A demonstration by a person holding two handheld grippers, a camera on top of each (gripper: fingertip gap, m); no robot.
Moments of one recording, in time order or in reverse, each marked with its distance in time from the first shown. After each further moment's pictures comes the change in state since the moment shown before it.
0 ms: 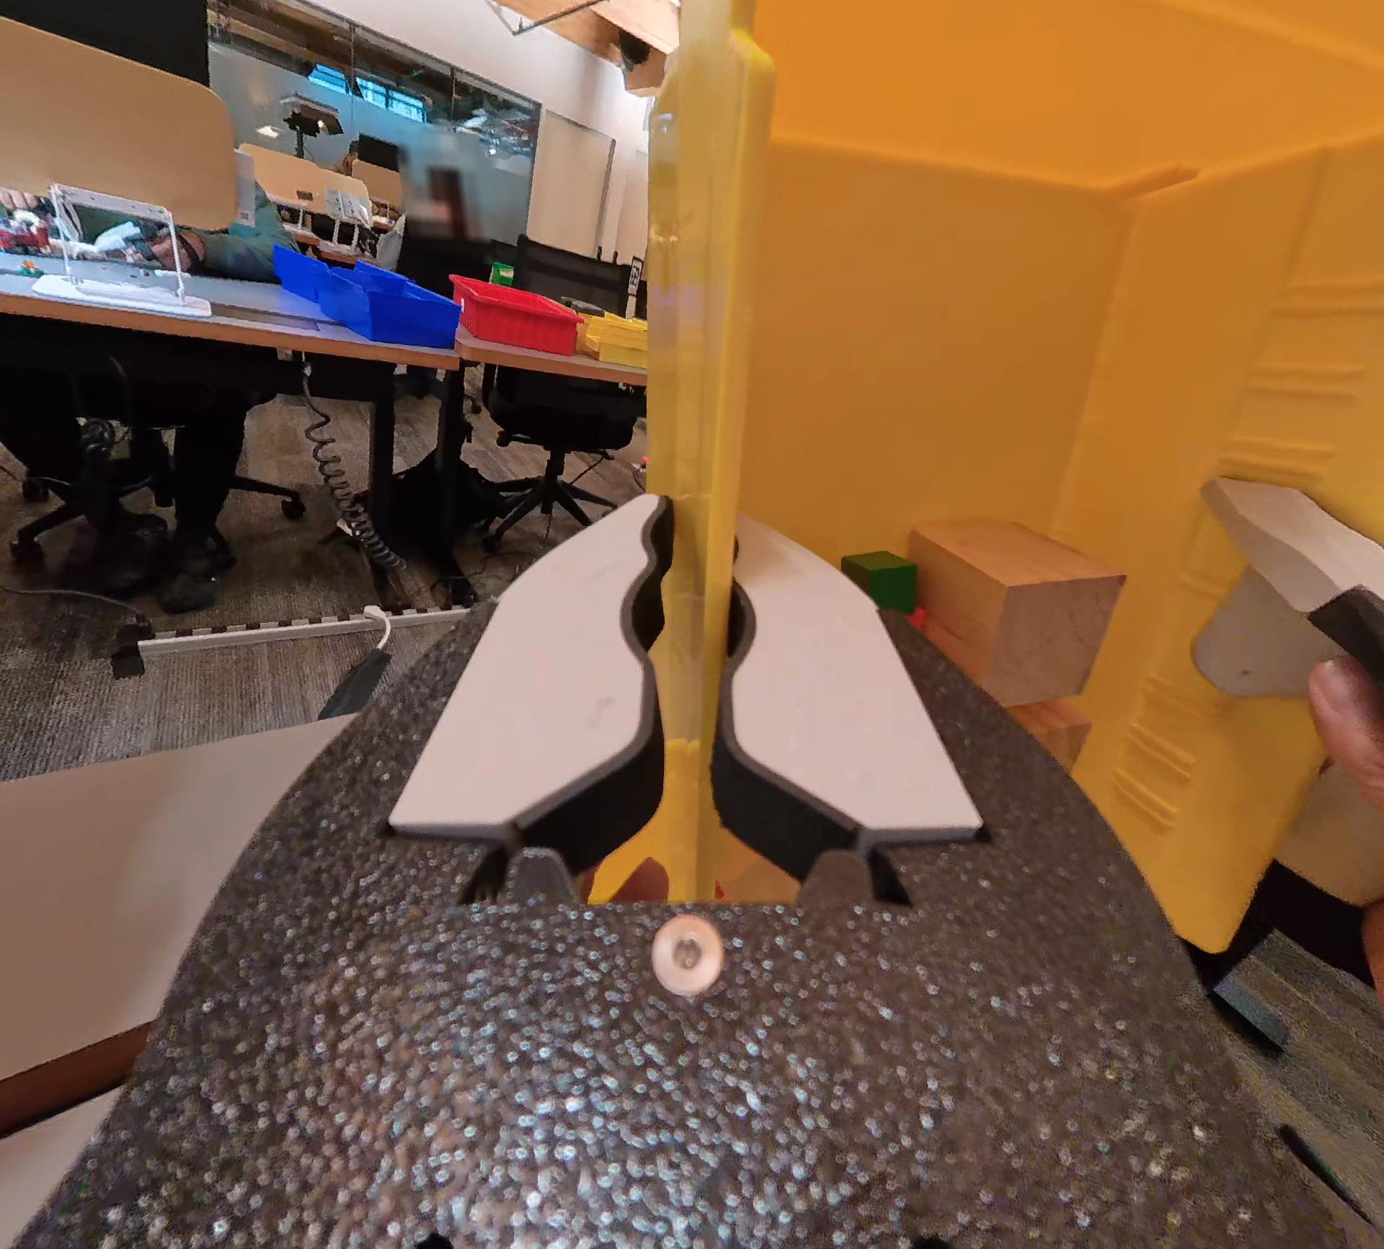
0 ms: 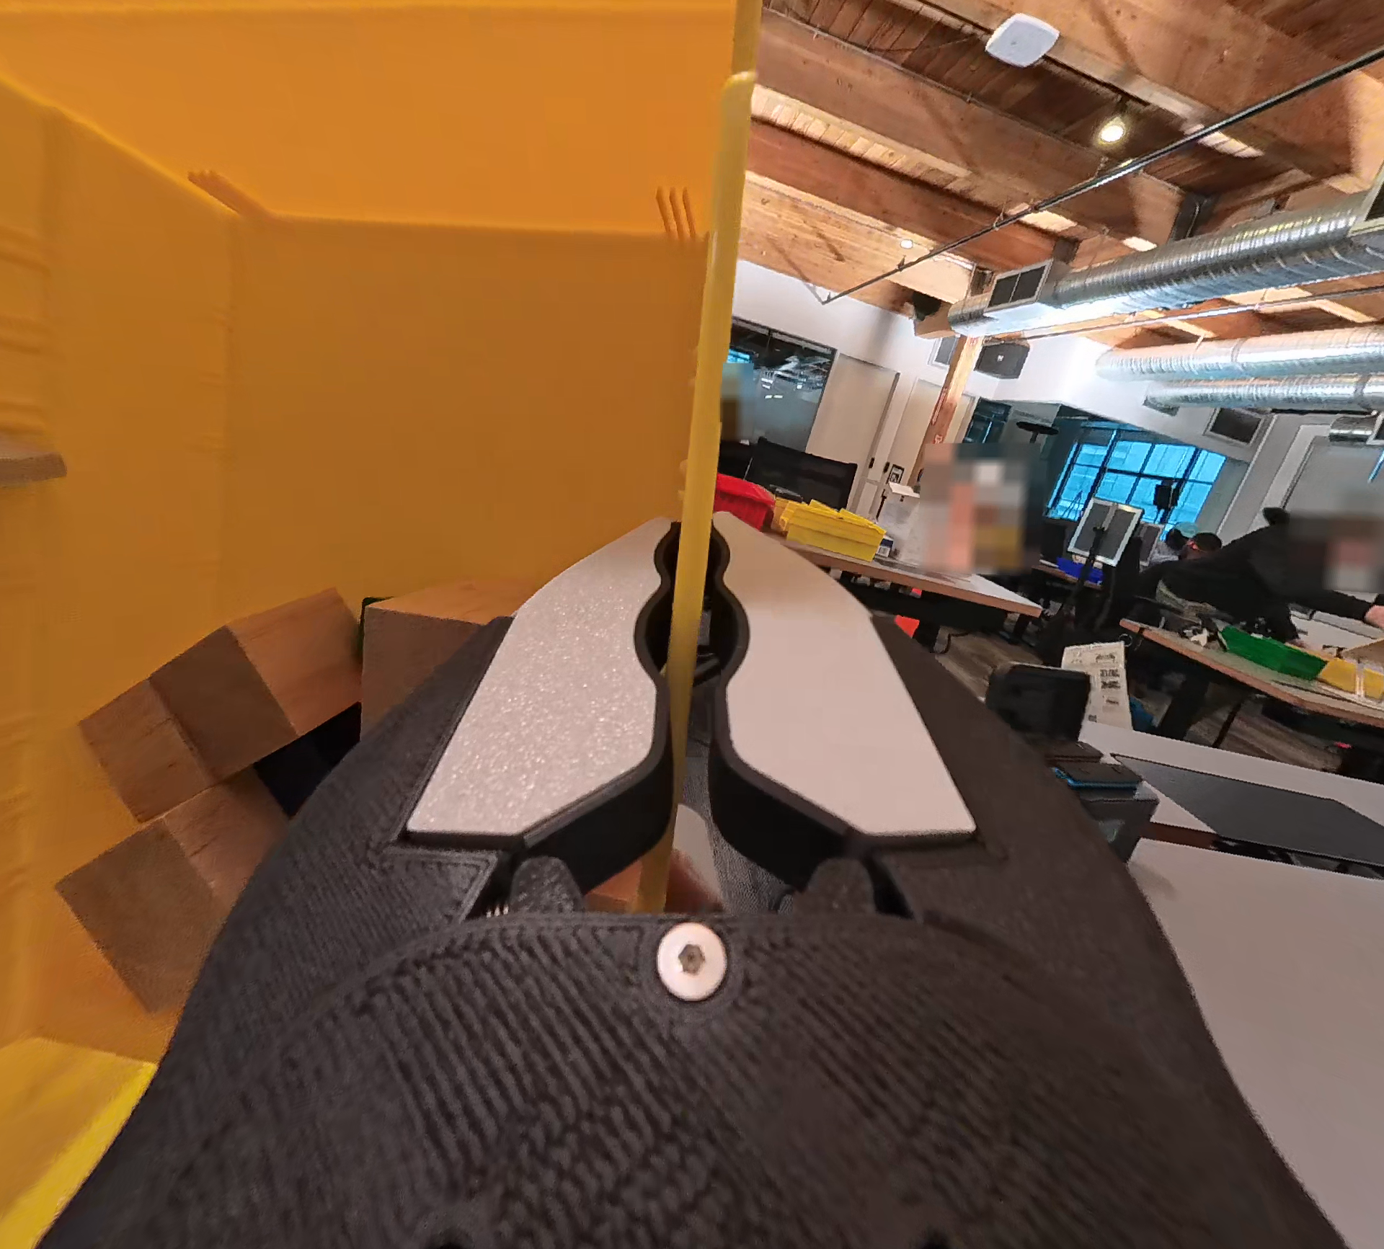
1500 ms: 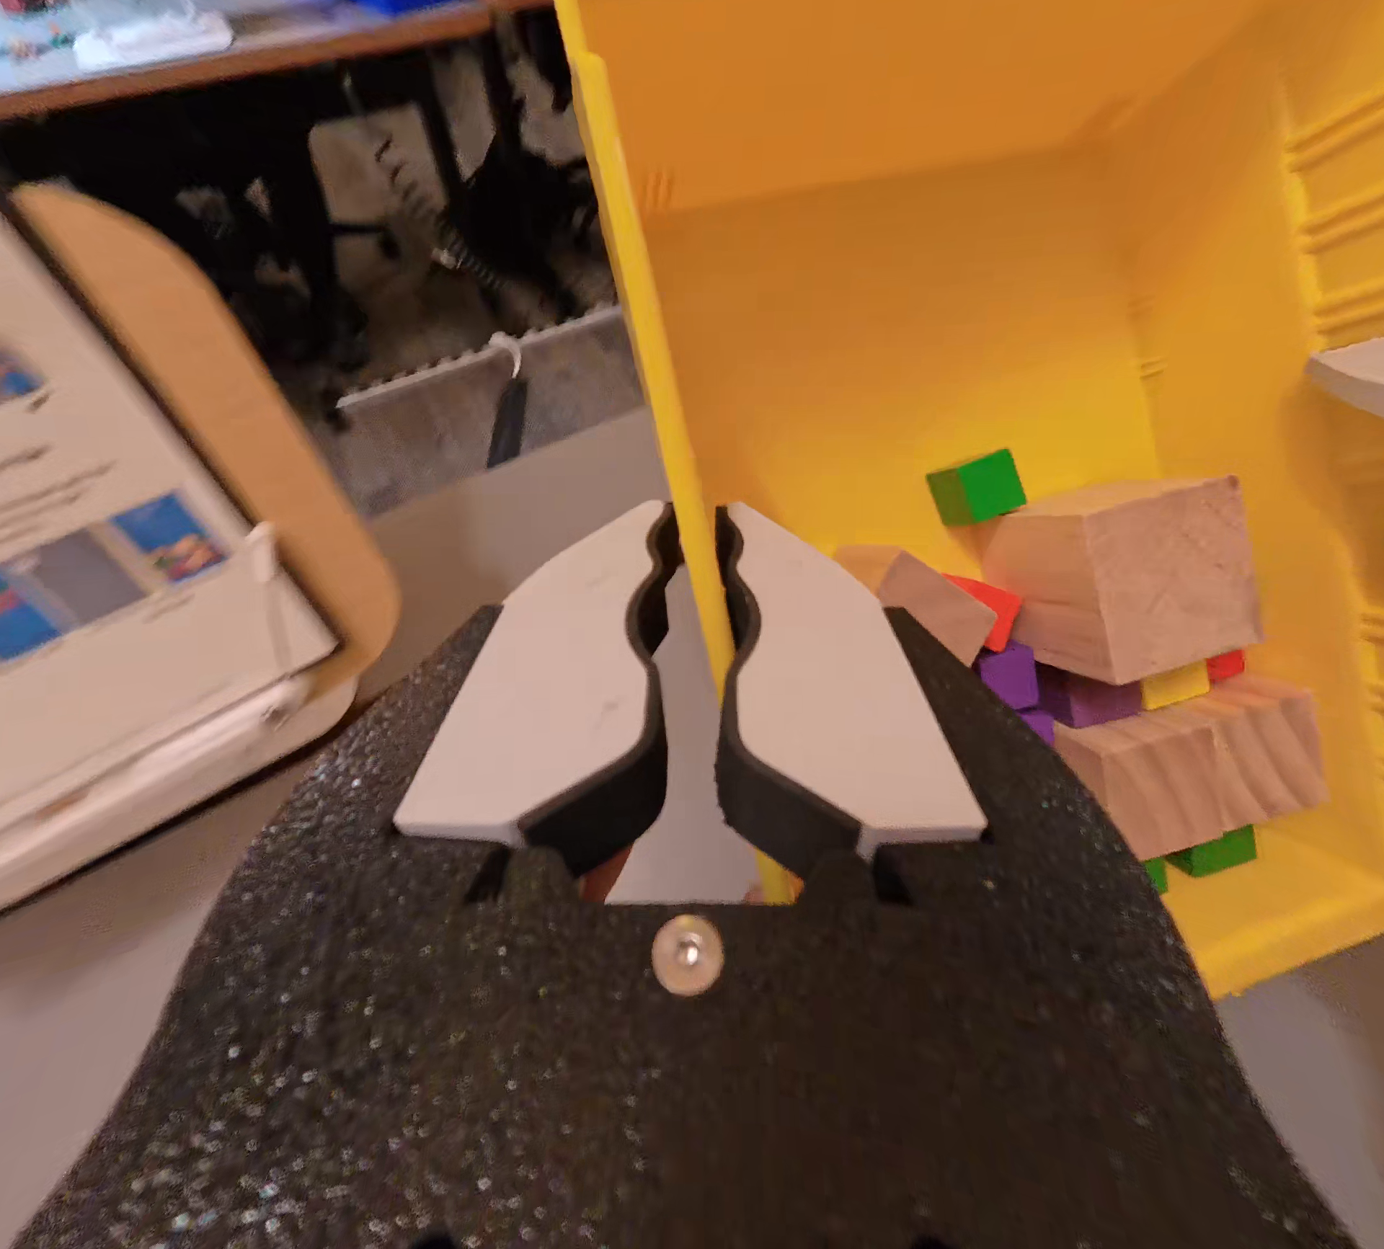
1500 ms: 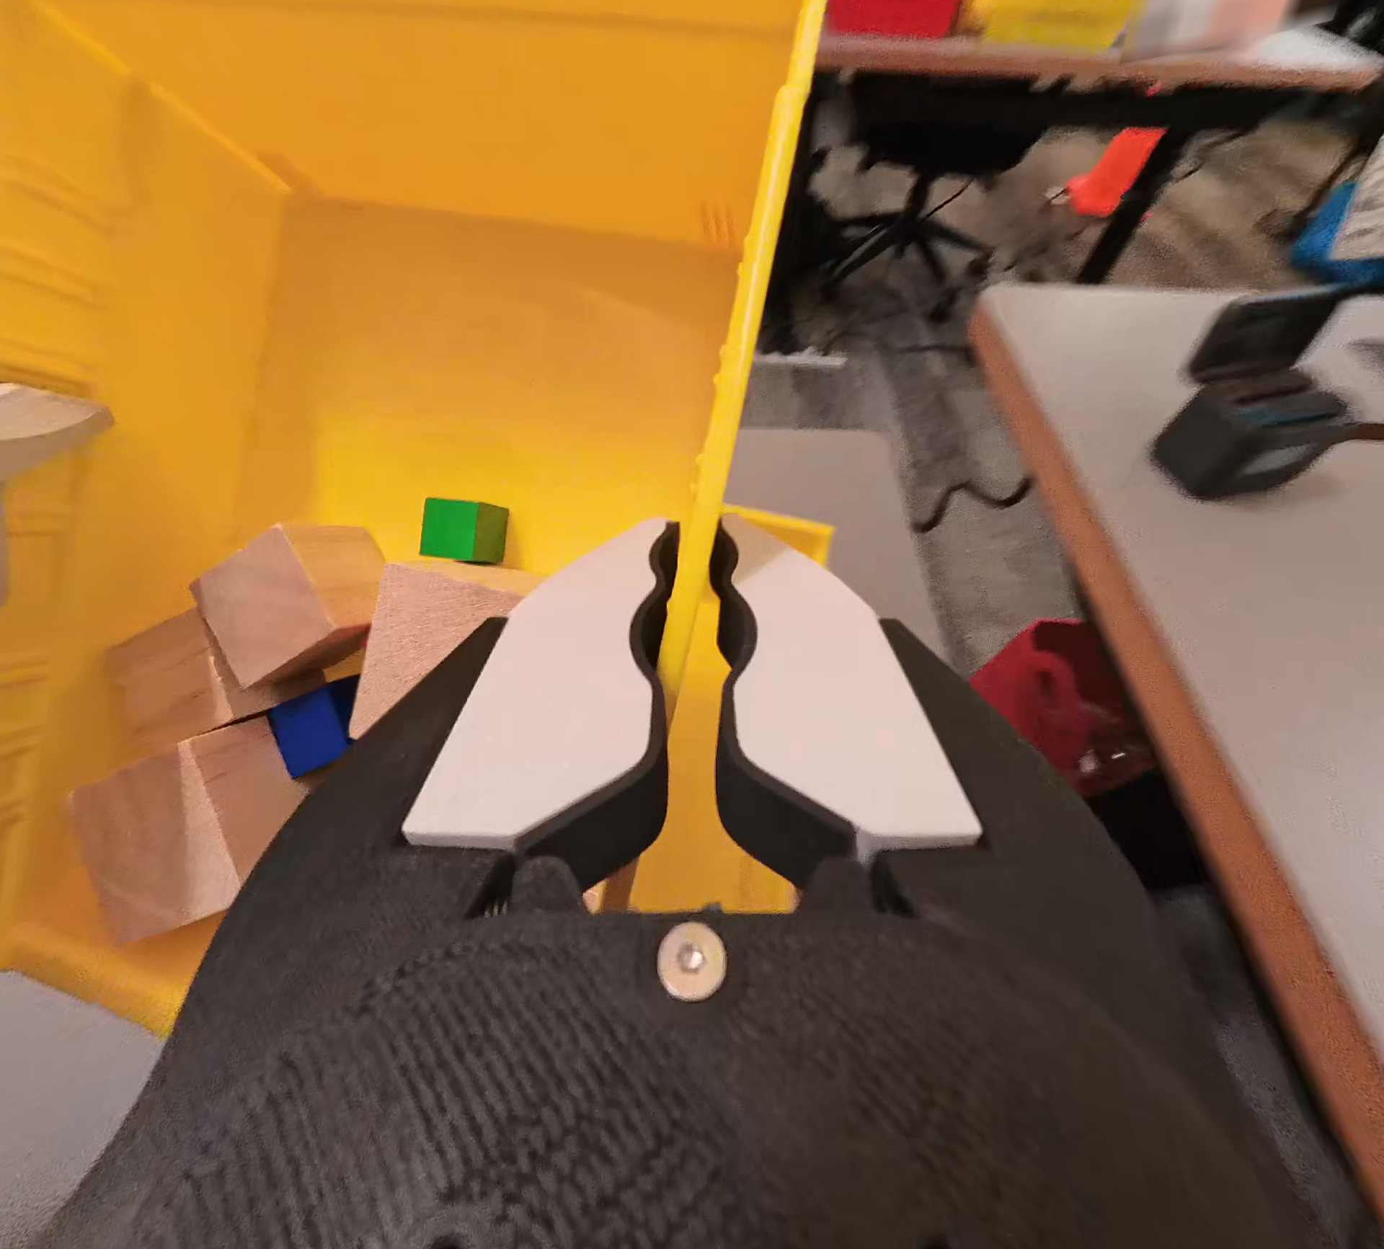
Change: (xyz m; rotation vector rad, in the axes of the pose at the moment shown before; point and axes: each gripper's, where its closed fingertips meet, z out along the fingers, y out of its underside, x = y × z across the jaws) left arm -0.019 -0.033 -0.102 -0.535 -0.083 0.231; right arm -0.064 -0.028 -0.070 -0.676 -0.133 0.240
